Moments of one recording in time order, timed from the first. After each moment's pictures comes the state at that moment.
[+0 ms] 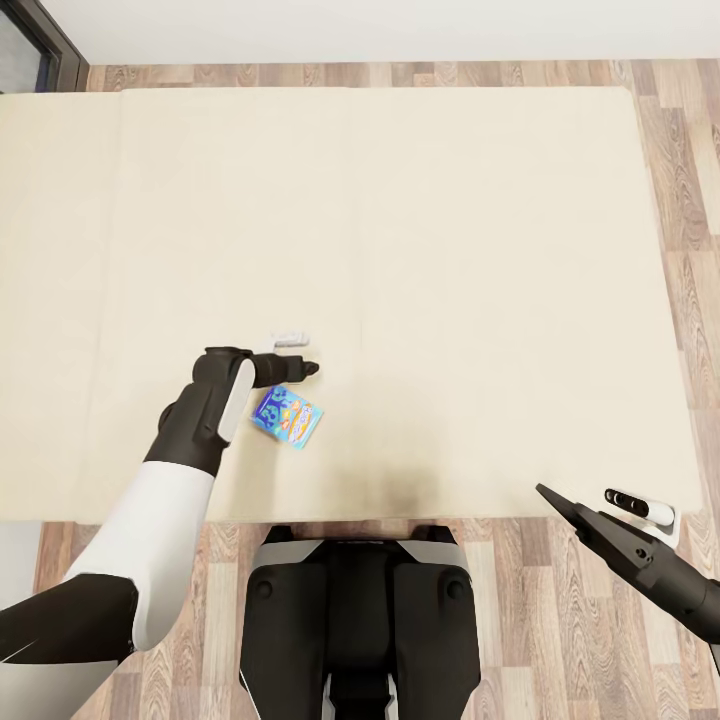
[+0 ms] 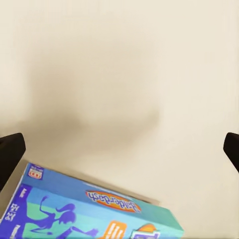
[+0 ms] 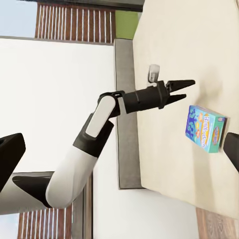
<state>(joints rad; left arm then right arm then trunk) -1.09 -0.09 -0.04 -1.04 0.10 0.91 -0.08 -0.19 -0.18 -0.48 -1.58 -0.70 0.83 1.37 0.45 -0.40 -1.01</state>
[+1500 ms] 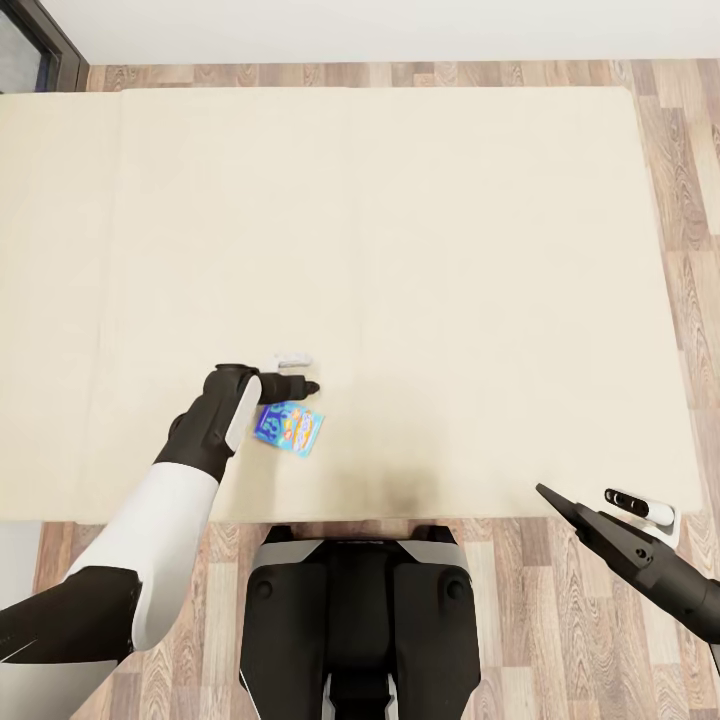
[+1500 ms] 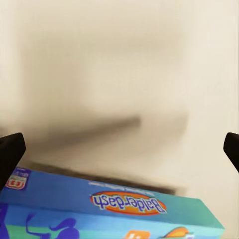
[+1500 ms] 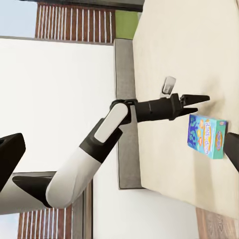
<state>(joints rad) -1.09 -0.09 -0.04 -0.89 0.10 0.85 -0.08 -0.19 -0.18 -0.48 -1.58 -0.70 0.83 1.37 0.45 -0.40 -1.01</state>
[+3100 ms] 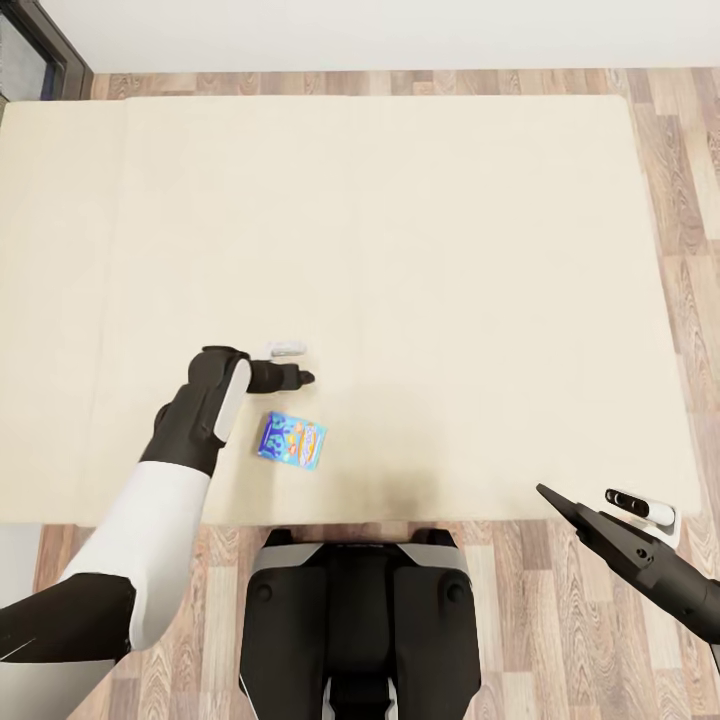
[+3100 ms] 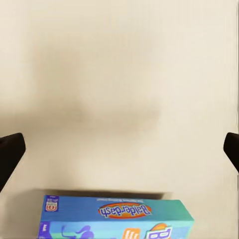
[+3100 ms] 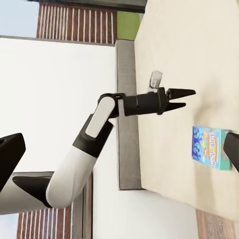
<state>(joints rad) -1.09 -0.08 -0.04 -1.05 0.10 1.01 -0.08 -0.19 -0.18 -0.48 -1.58 -0.70 0.83 1.37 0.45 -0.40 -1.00</state>
